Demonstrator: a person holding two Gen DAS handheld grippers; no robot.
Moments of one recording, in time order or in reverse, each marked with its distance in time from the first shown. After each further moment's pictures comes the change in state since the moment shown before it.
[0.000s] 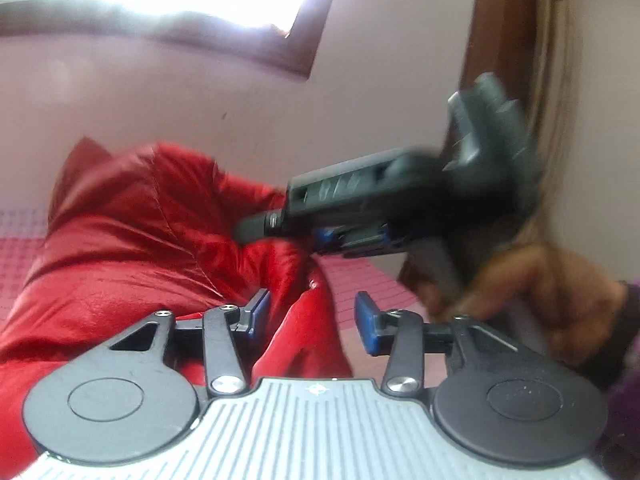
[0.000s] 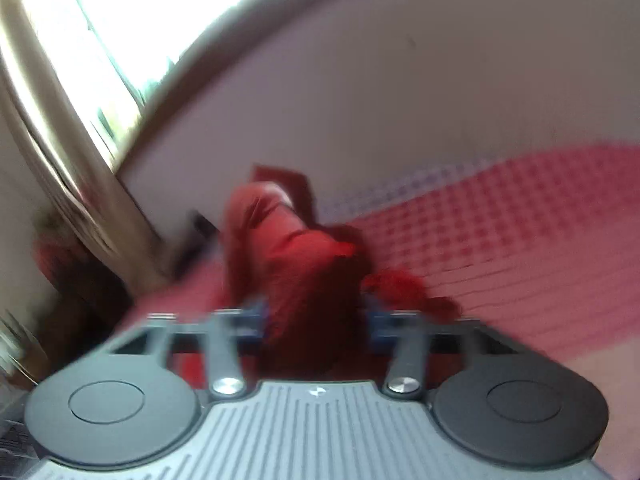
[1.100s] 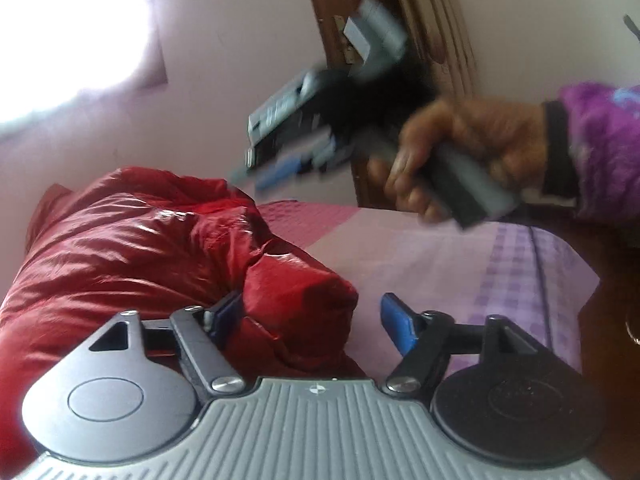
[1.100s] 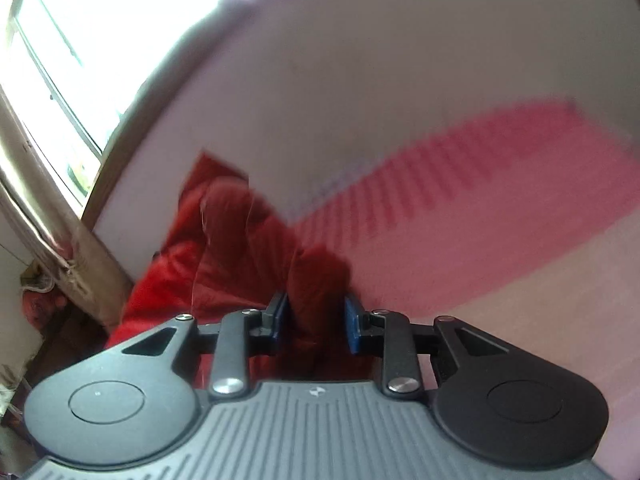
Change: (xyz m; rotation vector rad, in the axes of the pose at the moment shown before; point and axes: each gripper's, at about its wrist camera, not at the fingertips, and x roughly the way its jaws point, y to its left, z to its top) left arm 0.009 -0.047 -0.083 0.521 0.037 -0.016; right arm -0.069 -0.089 -0.053 0.112 -0.209 -0.056
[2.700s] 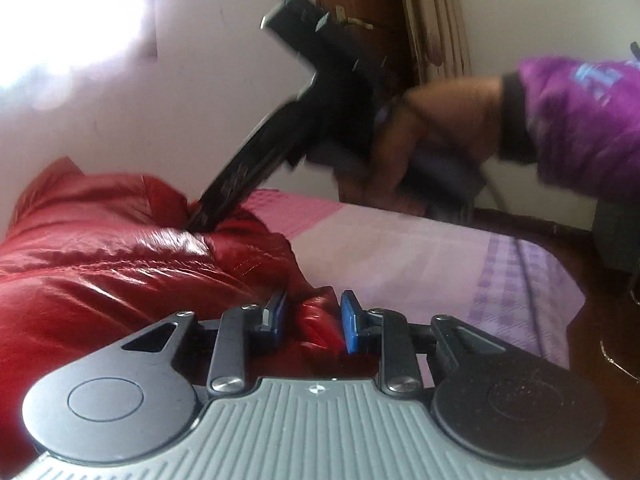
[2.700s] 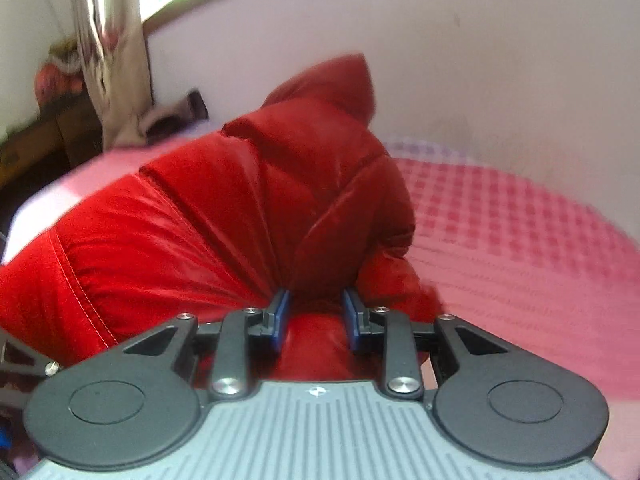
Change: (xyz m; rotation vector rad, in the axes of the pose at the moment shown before) left arm 0.013 0.022 -0.005 -0.075 0.033 -0.093; right arm 0.068 0.062 0.007 -0.586 0.327 0.000
